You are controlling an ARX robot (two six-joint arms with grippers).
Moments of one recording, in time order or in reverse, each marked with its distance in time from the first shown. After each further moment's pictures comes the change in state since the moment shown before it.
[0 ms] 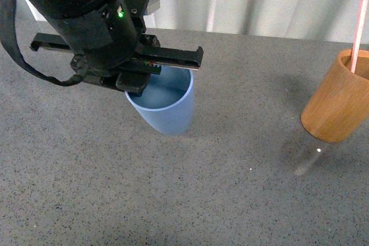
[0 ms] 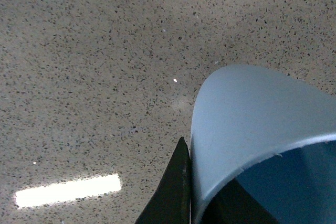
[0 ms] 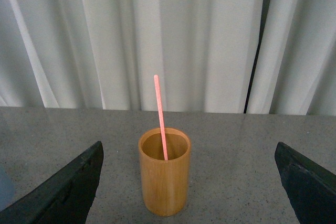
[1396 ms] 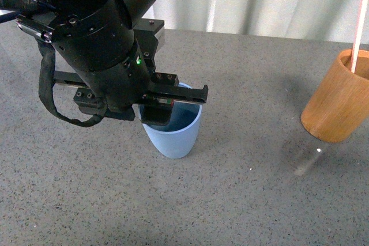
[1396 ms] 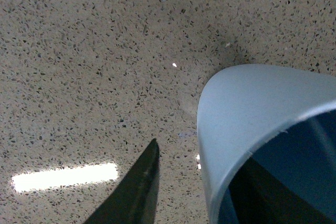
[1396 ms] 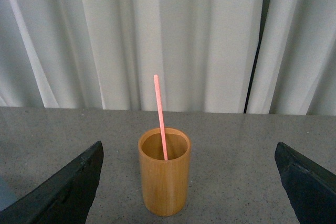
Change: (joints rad) left arm -0.034 0.076 -0.049 0.070 -0.028 -0.072; right arm 0.000 0.000 0.000 0.000 0.000 0.000
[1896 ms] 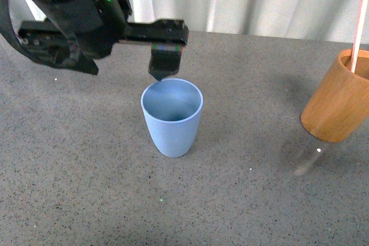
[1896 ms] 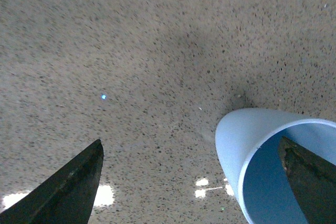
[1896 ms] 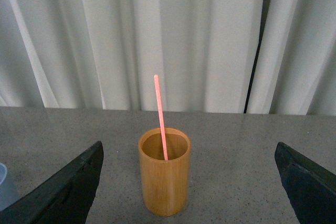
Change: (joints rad) left arm 0.081 -0.084 0.070 -0.039 -0.017 0.037; right arm 0.000 0.000 0.000 0.000 0.000 0.000
